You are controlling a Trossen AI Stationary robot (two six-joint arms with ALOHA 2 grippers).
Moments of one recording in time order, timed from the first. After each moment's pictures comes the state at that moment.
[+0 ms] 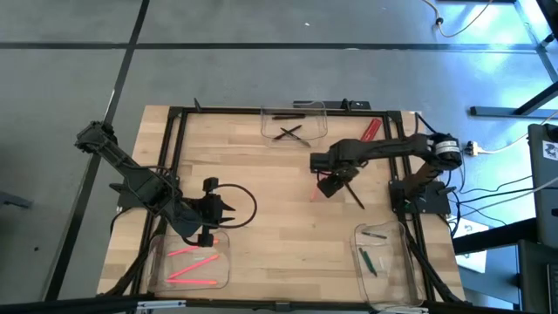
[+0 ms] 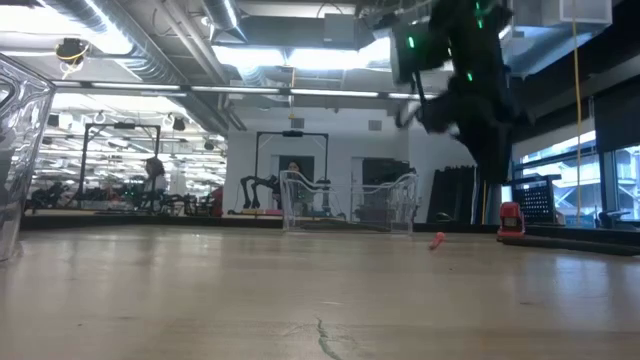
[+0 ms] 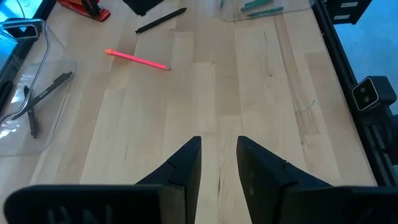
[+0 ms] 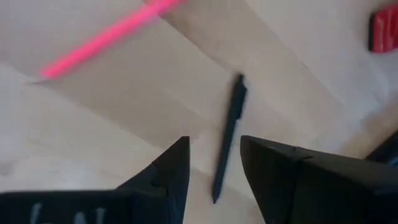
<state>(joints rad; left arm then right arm) -0.64 1.19 1.10 -0.75 -0.56 -0.45 -0.10 1.67 1.19 -1.20 0.05 0.81</state>
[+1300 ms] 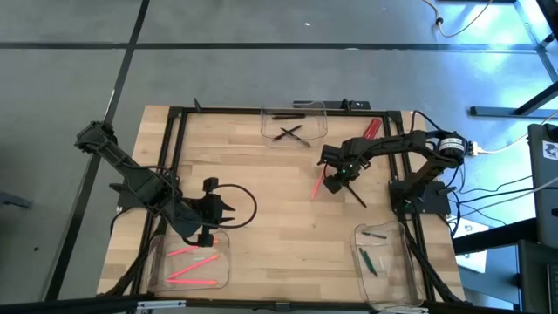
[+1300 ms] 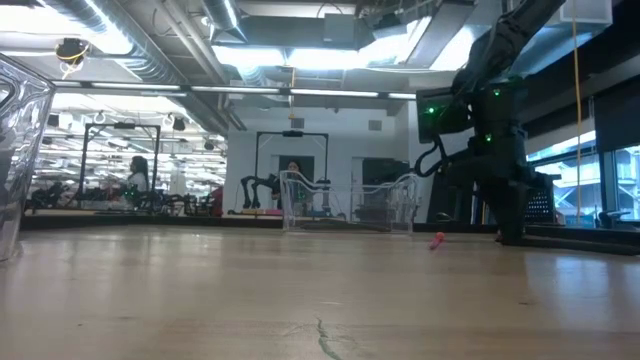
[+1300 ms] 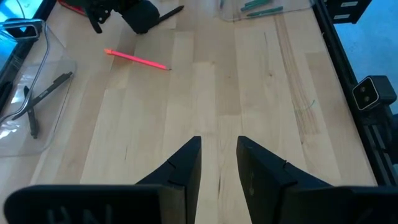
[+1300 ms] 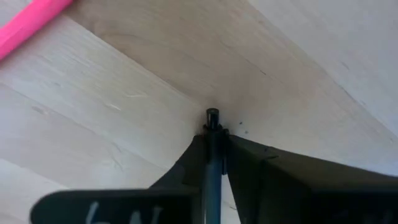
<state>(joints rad) -0.64 1.19 1.10 -0.75 -0.56 -0.44 -0.29 1.66 0.82 -0.79 -0.07 0.65</state>
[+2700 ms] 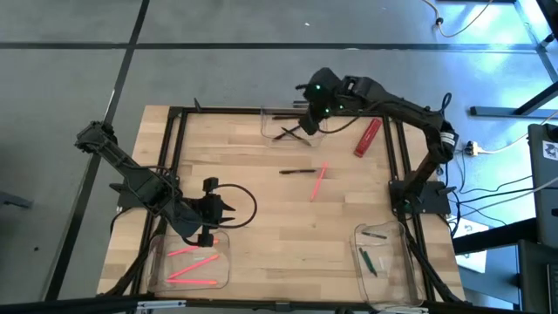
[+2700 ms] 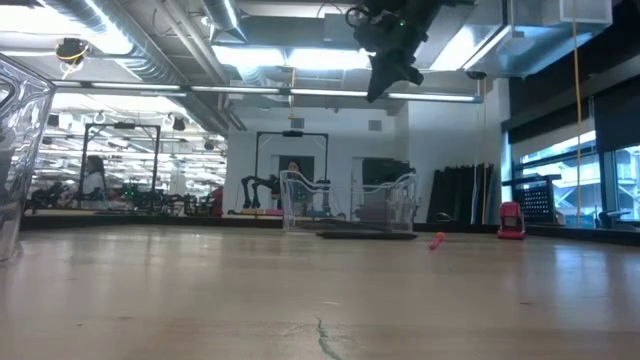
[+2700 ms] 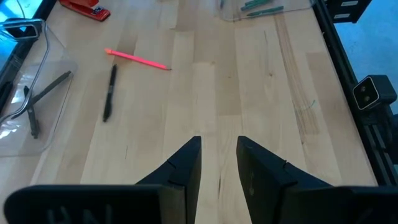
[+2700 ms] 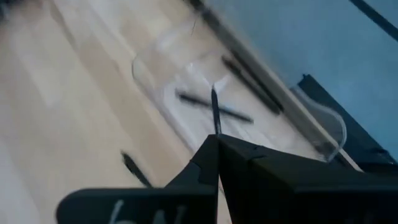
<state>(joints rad) -0.64 1.19 1.10 -0.75 -0.56 -0.44 -0.47 1.71 1.74 -0.97 0.05 0.17</state>
